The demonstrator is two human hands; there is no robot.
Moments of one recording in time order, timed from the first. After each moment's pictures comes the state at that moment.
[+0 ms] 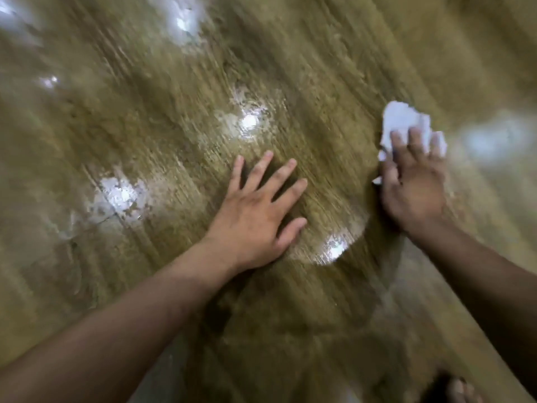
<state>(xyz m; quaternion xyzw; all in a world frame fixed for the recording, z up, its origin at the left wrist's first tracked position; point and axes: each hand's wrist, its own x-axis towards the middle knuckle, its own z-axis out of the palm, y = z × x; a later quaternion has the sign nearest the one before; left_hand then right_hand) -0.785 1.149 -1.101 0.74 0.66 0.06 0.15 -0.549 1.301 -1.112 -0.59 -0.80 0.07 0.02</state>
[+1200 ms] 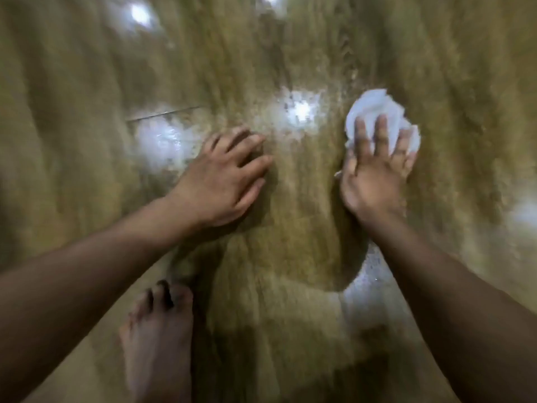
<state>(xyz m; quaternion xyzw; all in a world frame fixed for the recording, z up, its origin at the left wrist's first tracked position) -0.827 1.006 -1.084 0.66 0.74 0.08 0.10 -0.640 1.188 -1.111 -0.51 -0.86 0.10 -0.04</state>
